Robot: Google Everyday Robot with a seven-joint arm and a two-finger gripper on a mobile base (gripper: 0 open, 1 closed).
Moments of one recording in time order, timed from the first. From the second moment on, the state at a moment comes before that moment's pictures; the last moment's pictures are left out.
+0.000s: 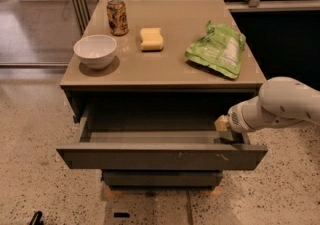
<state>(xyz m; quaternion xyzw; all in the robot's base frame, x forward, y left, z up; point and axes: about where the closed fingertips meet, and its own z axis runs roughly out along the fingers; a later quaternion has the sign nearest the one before) 0.547 -0.206 0.659 -0.13 0.96 0.14 0.22</state>
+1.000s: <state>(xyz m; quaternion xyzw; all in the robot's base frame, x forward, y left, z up) 0.495 -0.210 0.625 -0.08 0.95 0.20 0.21</state>
